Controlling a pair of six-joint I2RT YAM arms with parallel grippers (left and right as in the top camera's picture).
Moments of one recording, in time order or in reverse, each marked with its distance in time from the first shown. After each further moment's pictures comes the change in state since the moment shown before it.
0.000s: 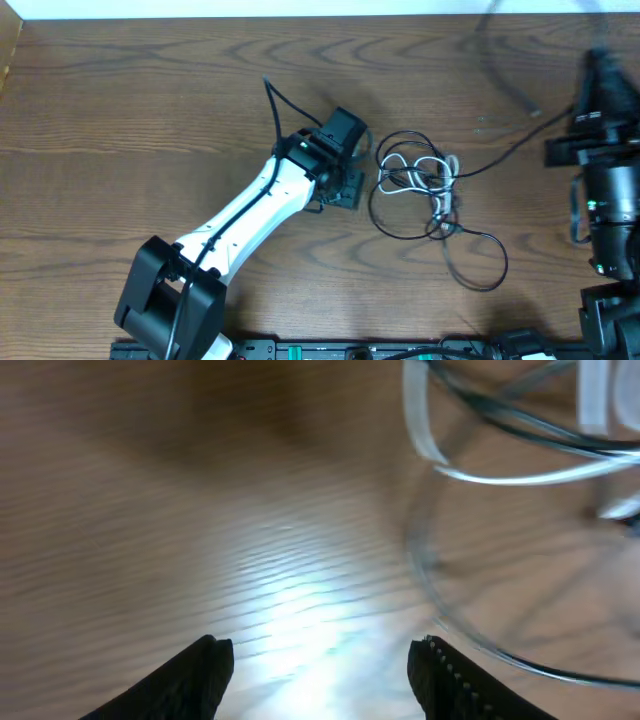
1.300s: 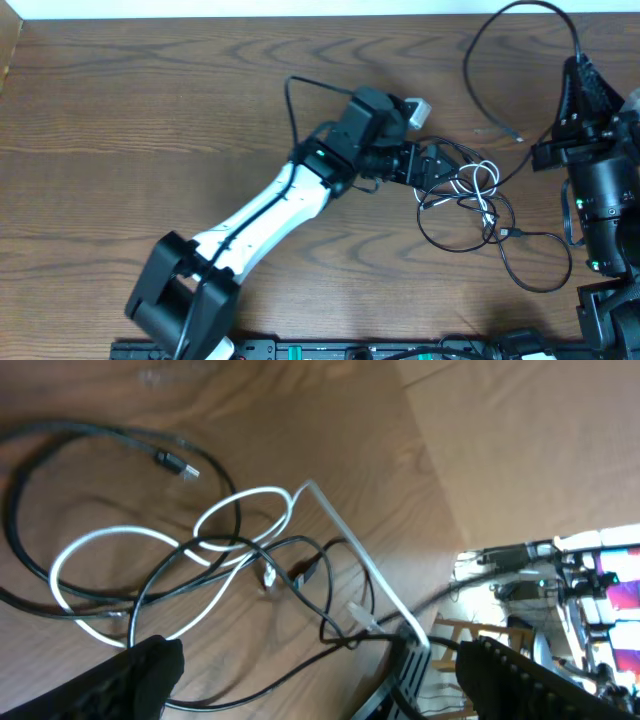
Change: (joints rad) left arm -0.084 0.045 -0.008 0.703 0.568 -0.266; right arm 0.000 0.010 0.003 -0.121 -0.098 0.000
